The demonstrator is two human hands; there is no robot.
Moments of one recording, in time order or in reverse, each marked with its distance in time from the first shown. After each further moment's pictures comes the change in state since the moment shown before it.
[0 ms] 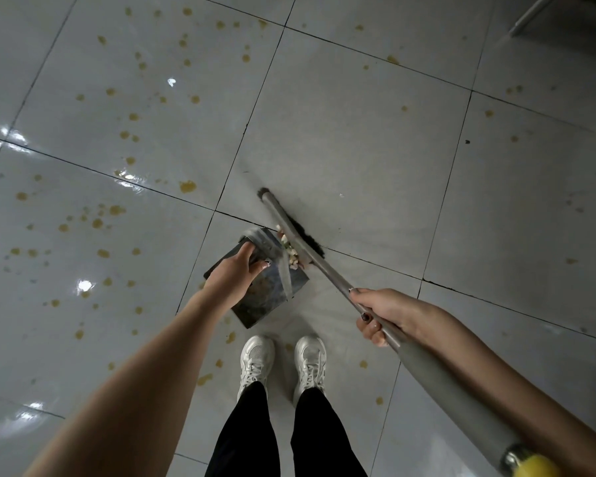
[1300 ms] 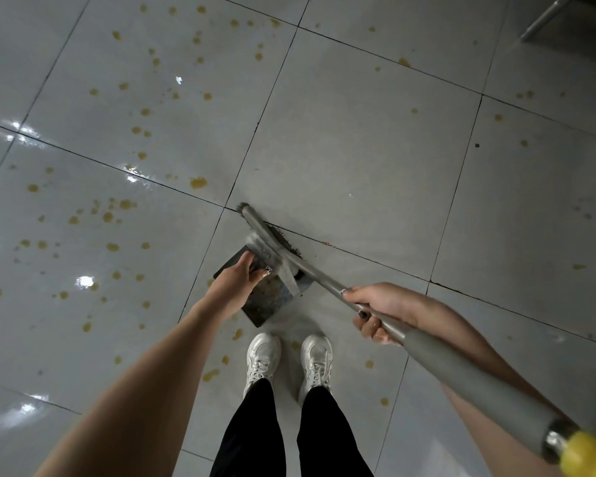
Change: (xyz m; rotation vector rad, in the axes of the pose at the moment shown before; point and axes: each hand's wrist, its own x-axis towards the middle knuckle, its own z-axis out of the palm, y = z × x) left_hand -0.015 -0.036 0.004 -0.089 -0.031 -0.036; right_hand -0.013 -0.011 0.038 -0.234 -0.067 0.117
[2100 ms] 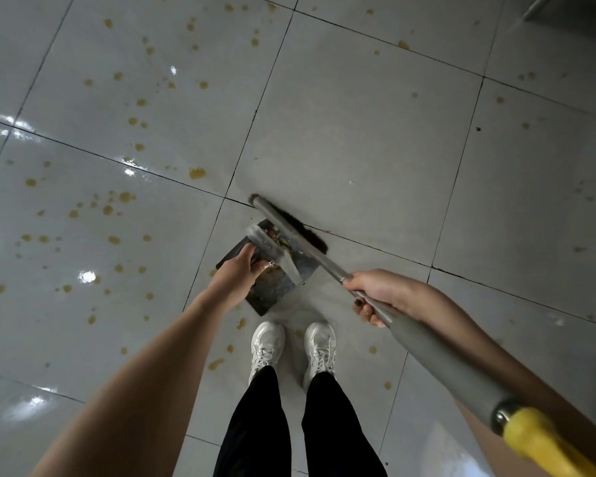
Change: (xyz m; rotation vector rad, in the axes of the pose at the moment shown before) left_hand -0.007 -0.004 0.002 -0.032 -0.026 0.000; right_hand 0.021 0.008 0.007 -0.068 0.164 -0.054
